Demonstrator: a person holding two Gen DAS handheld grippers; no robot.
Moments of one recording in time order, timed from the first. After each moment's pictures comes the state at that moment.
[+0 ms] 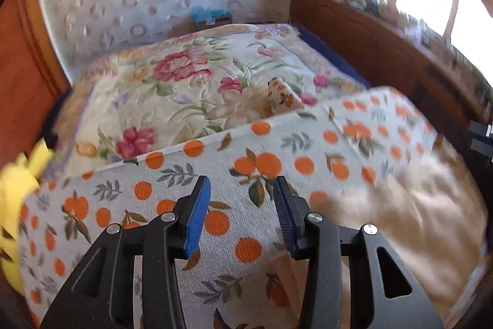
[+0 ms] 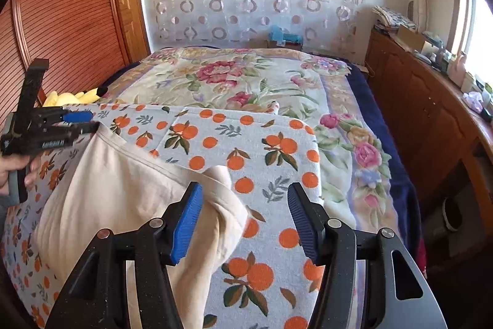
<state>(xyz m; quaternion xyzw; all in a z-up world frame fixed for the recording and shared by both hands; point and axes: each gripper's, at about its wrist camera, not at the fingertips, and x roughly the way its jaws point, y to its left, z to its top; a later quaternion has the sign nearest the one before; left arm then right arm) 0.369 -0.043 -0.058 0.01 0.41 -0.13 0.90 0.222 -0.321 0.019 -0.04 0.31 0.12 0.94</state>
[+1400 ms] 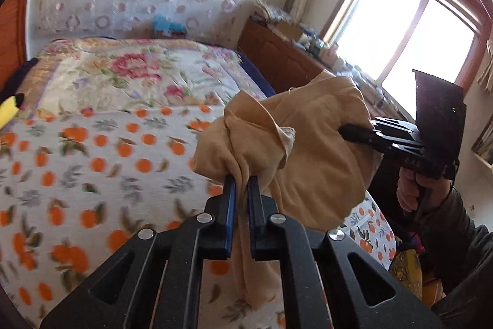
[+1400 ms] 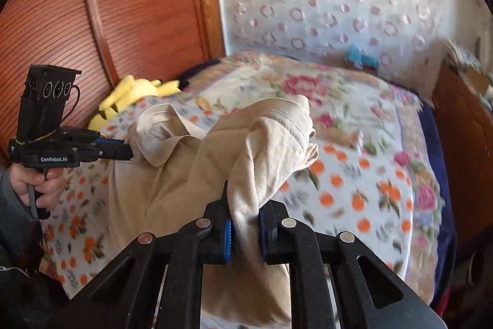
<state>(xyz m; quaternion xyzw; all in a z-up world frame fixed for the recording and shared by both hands) 0.226 0.031 -0.013 -0.12 0.35 -0.26 0.89 0.213 -0.235 0.073 -0.09 0.28 0.30 0.91</state>
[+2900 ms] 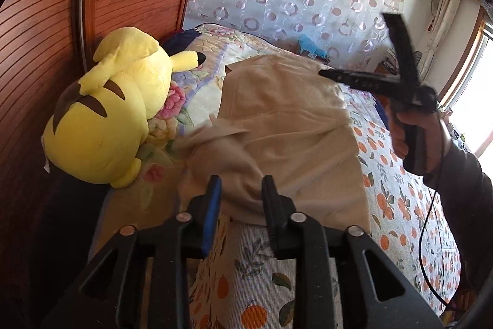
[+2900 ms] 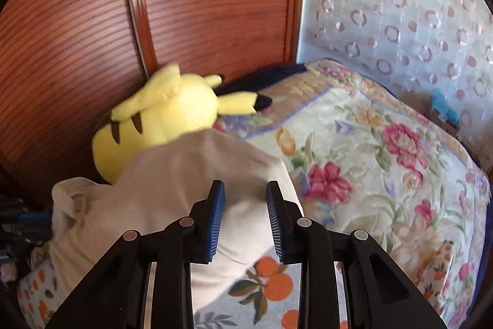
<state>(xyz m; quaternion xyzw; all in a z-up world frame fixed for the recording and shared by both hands) 0.163 0.254 -0.091 -0.18 0.35 0.03 0.92 0.500 0.102 0.002 -0.19 0.29 0.40 0.85</state>
